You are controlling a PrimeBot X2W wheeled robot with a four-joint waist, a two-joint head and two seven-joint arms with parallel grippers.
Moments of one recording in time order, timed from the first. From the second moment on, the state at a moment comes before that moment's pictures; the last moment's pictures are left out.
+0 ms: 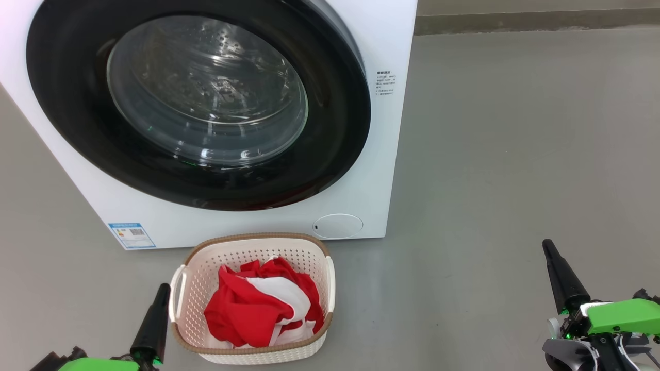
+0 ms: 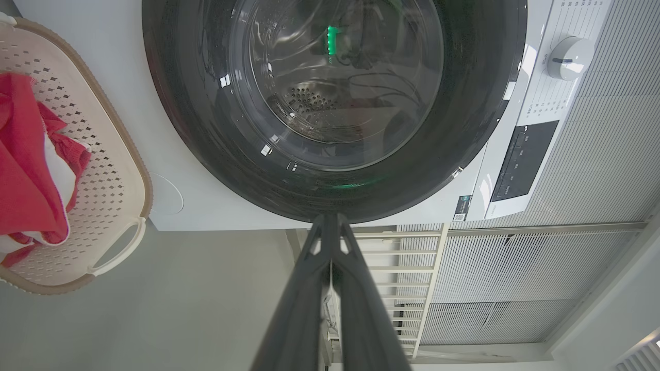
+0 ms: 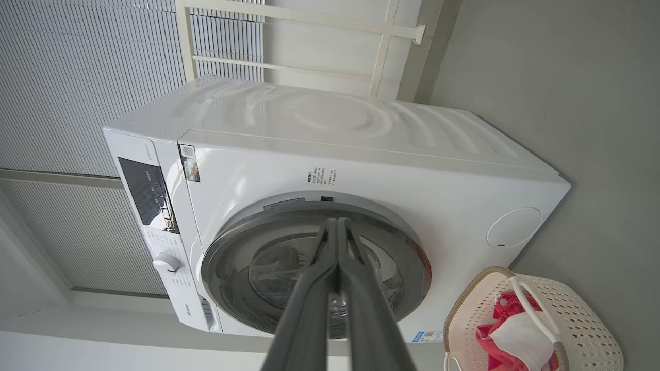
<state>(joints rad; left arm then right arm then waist) -0.07 0.04 0.08 0.27 -1.60 -0.12 0.11 -0.06 -0.04 -0.13 0.27 1.61 0.13 0.11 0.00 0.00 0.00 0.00</state>
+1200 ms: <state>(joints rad) -0.07 0.04 0.08 0.27 -1.60 -0.12 0.11 -0.06 -0.04 -0.13 0.27 1.61 0.13 0.11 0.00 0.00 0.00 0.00</state>
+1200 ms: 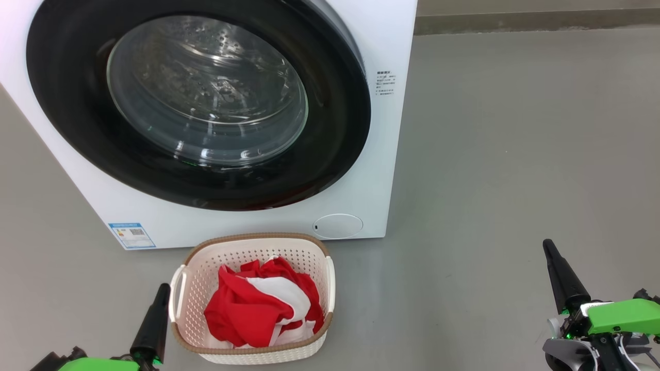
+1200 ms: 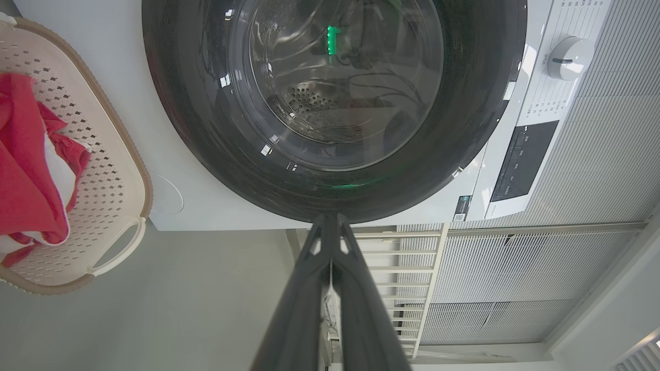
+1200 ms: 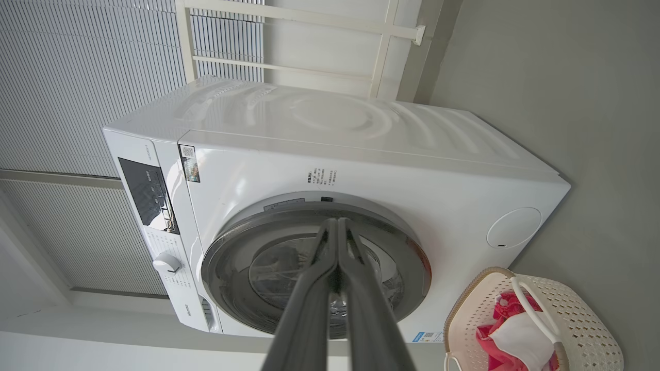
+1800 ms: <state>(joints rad) -0.07 0.04 0.08 0.27 -1.60 -0.12 0.11 -0.06 -0.04 -0.13 0.27 1.61 0.13 0.11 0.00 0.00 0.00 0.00</state>
